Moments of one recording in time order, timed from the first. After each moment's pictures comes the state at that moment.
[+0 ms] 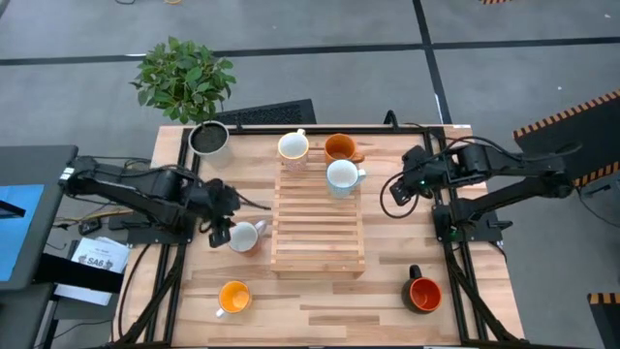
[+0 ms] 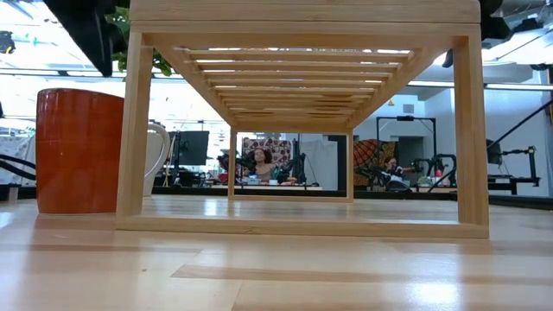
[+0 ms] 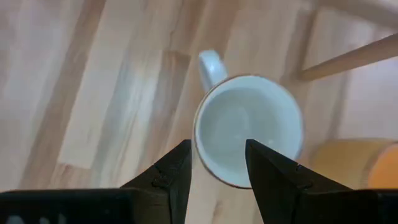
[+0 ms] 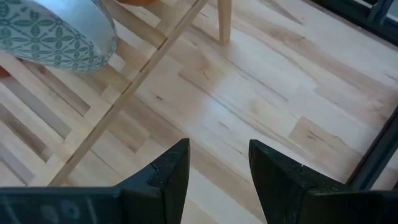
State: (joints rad) left arm -0.19 1.03 1.01 -1.05 -0.12 -0.46; right arm 0.02 1.05 1.21 -1.28 0.35 0.92
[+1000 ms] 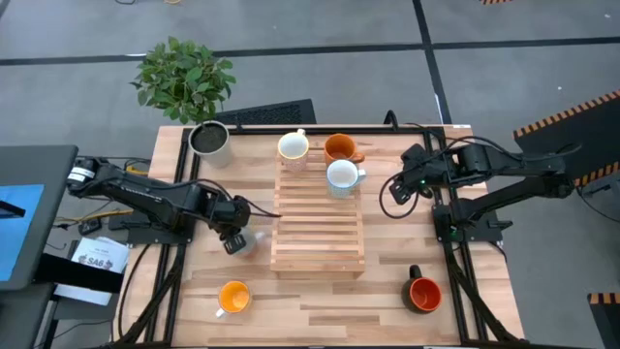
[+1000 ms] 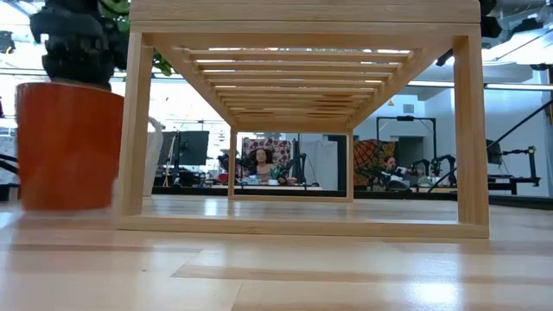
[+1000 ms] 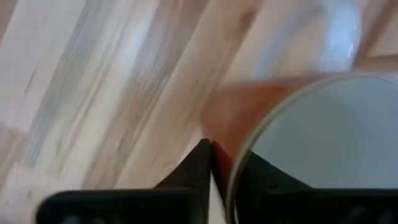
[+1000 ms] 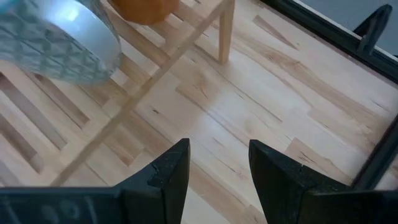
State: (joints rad) left arm -0.17 1.16 0.79 -0.85 -0.04 -0.68; right arm 0.02 1.05 1.21 -1.25 0.41 0.84
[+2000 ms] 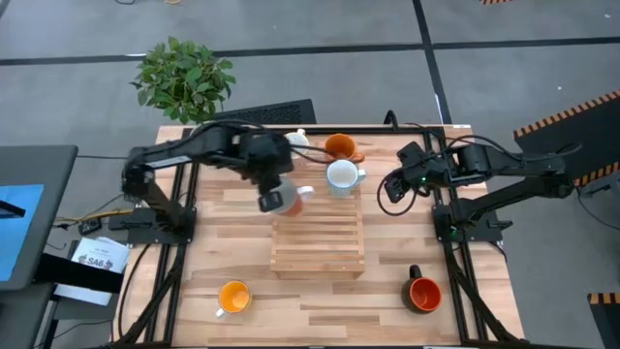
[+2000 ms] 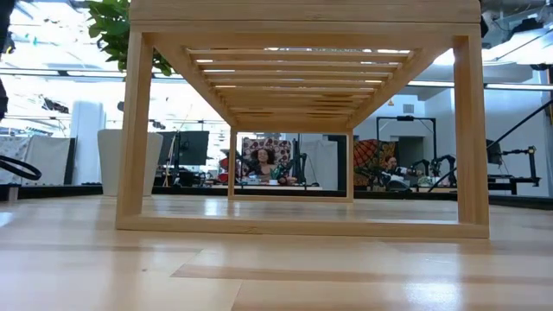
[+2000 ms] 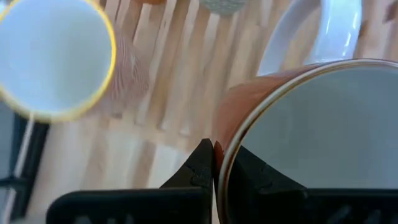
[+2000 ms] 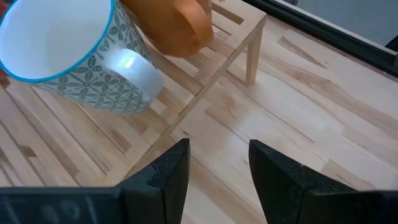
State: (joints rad) left arm 0.05 1.68 2.03 -1.40 -0.15 -0.17; right arm 0.02 1.05 1.21 -1.11 0.40 0.84
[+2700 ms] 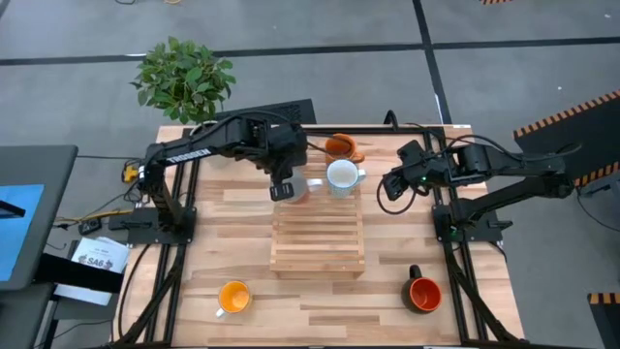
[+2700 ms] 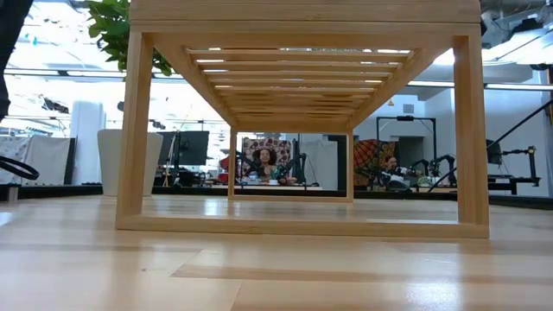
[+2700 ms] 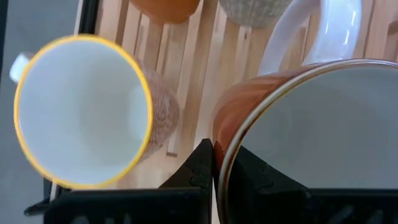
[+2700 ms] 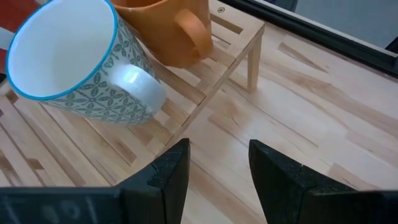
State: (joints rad) left arm 0.13 1.79 2.07 -1.36 -0.16 0.02; right arm 0.02 1.05 1.21 -1.09 0.42 0.87
